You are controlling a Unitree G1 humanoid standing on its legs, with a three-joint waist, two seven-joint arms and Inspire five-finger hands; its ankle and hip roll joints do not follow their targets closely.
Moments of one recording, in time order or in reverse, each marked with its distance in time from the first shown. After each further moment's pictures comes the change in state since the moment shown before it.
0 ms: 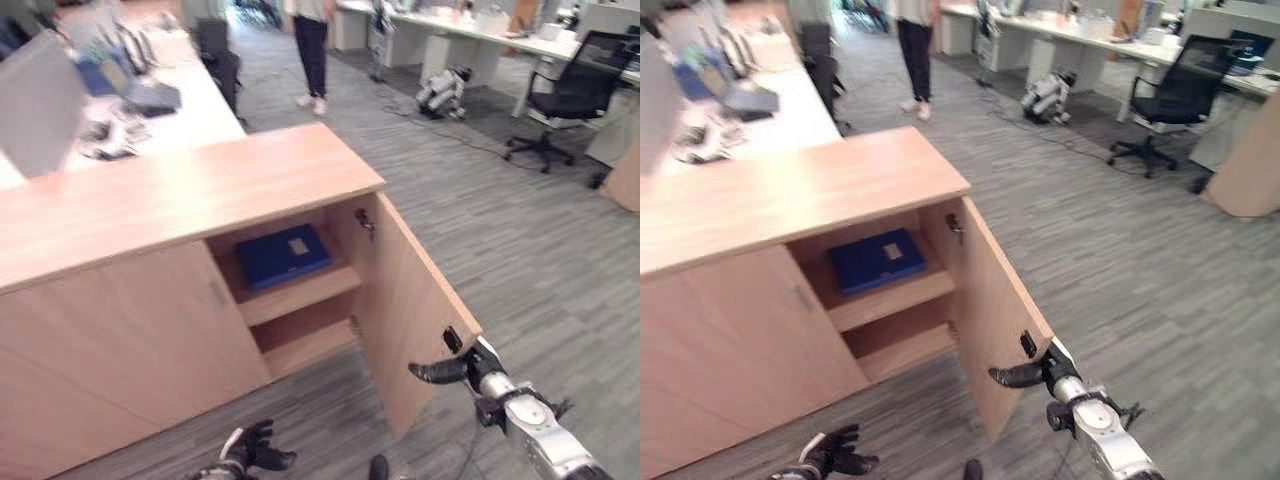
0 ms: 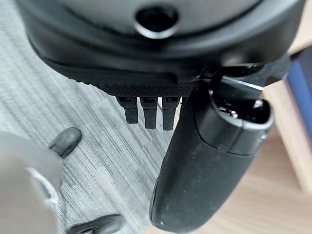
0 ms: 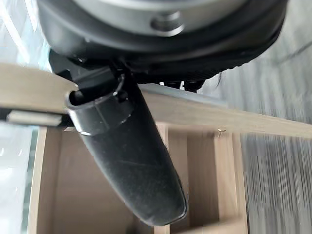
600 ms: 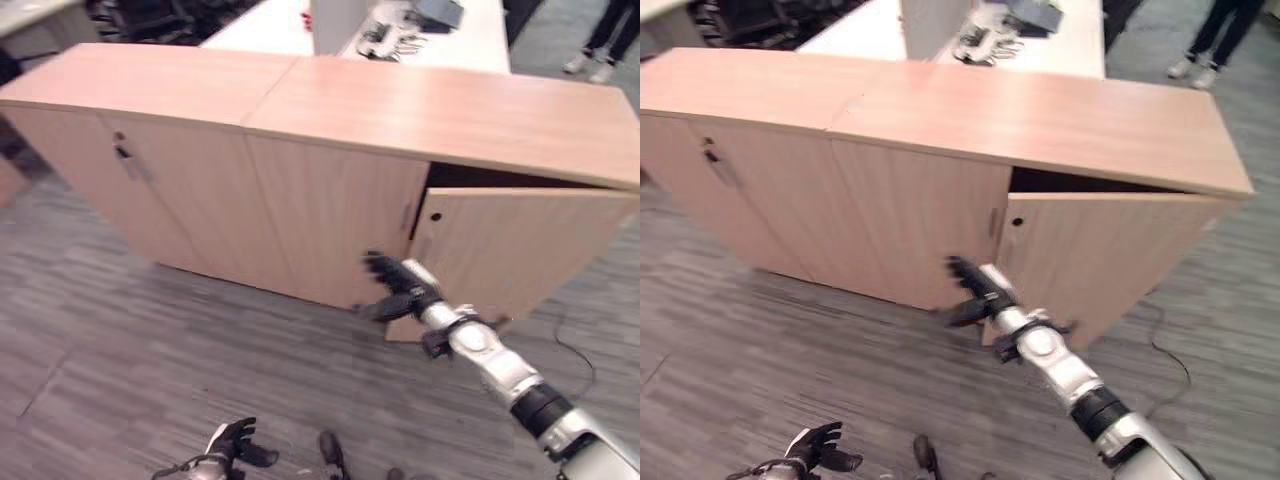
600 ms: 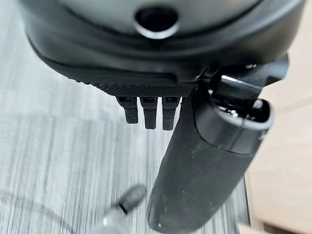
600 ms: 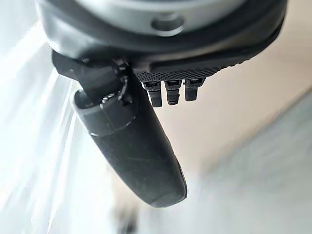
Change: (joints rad) left arm -0.098 0.015 0.007 0.104 0.026 0.016 0.044; right arm -0.503 0.034 0.334 -0.213 0.058 0.036 0.122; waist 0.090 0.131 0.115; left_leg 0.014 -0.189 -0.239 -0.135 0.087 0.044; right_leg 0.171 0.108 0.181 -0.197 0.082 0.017
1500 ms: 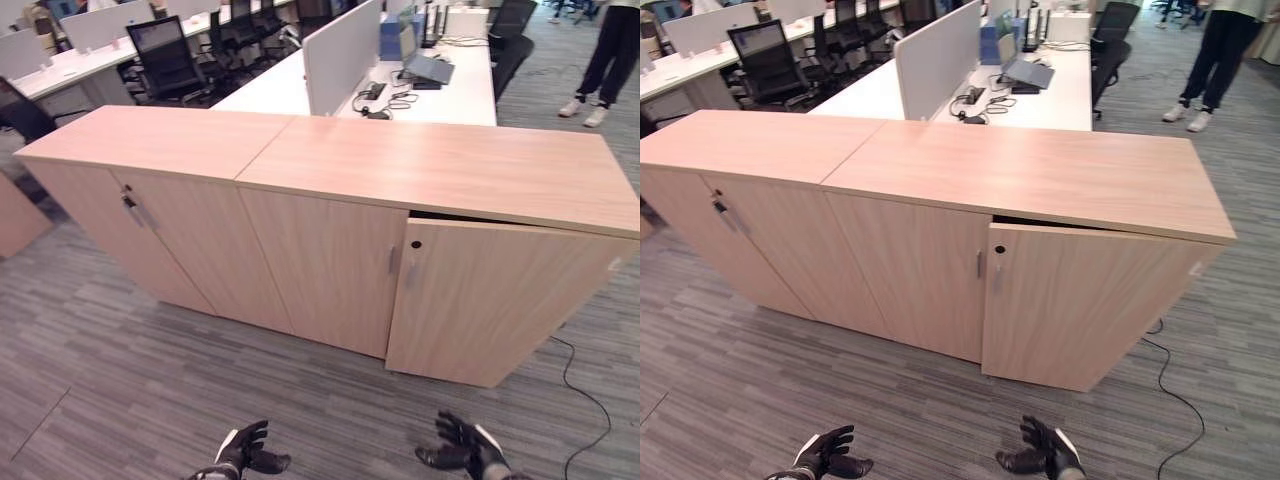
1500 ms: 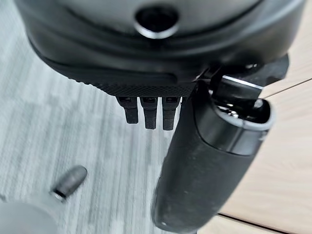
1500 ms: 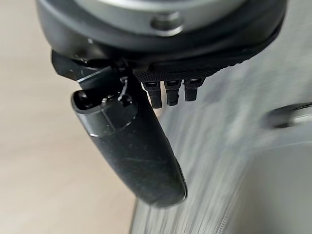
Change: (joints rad) left arm 0.147 -0.070 0.026 -0.108 -0.048 -0.015 -0.021; right arm 0.691 0.153 -0.473 0.688 -0.119 -0.025 -0.051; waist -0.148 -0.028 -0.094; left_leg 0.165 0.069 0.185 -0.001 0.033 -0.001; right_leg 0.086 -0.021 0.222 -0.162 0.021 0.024
